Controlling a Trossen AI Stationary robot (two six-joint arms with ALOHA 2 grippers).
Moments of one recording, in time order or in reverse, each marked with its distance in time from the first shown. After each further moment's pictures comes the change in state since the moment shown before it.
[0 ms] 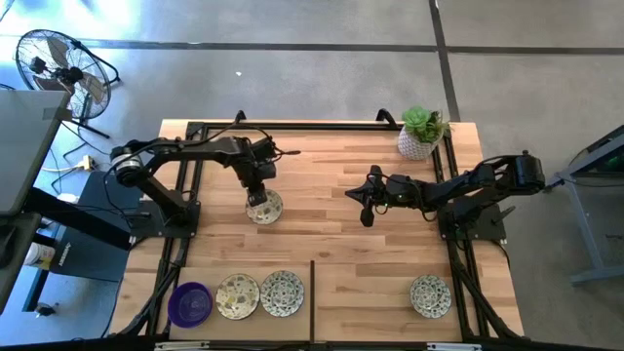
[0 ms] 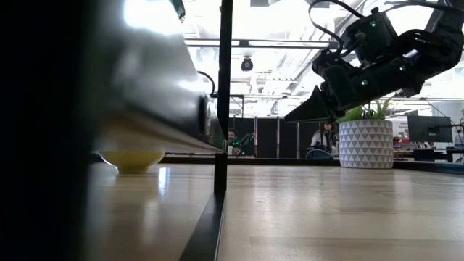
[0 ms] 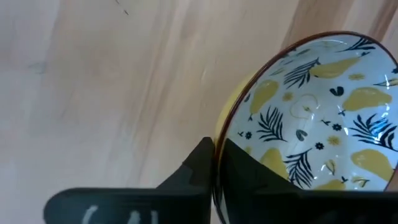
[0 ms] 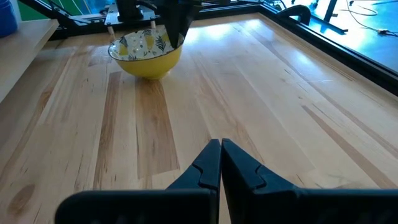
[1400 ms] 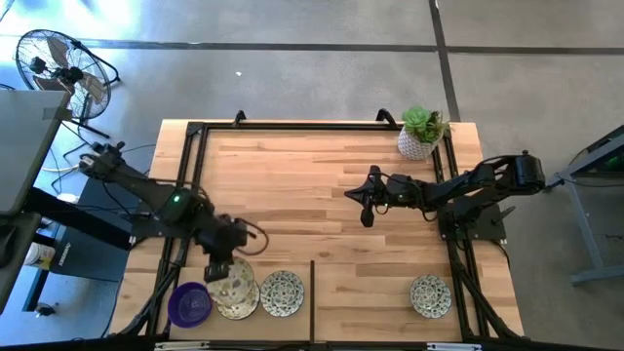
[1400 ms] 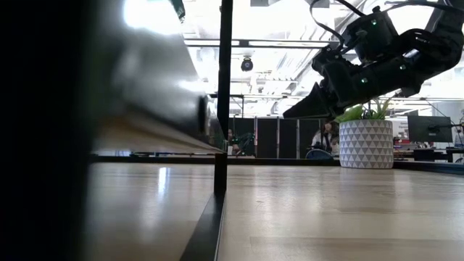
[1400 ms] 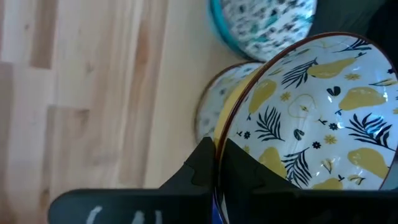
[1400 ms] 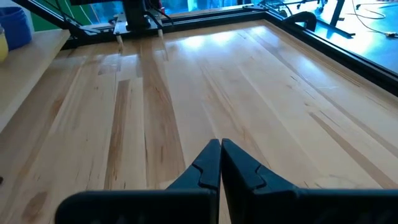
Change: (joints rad) left arm -0.973 -0.331 0.281 -0.321 -0.102 -0.858; right arm 0.000 0.000 0.000 0.027 -0.023 0.011
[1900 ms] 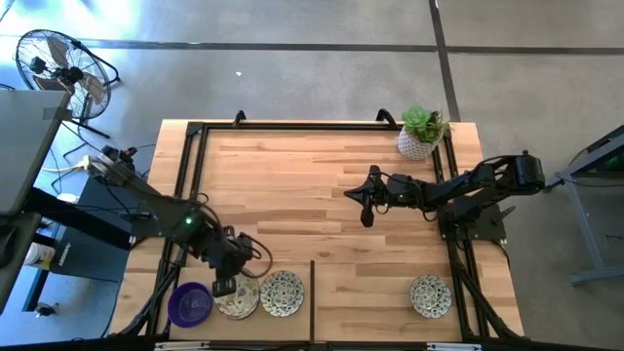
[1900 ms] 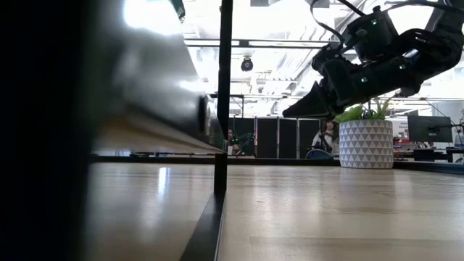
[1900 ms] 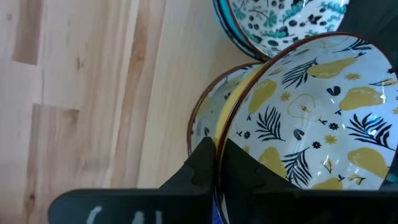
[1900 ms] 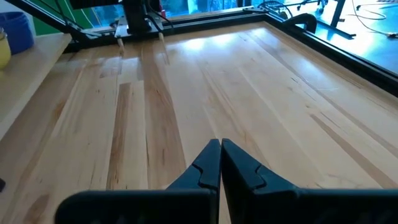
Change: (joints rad) left arm -0.109 0.121 0.000 0.056 -0.090 -0.101; right arm 0.000 0.000 0.000 0.012 -0.004 0.008
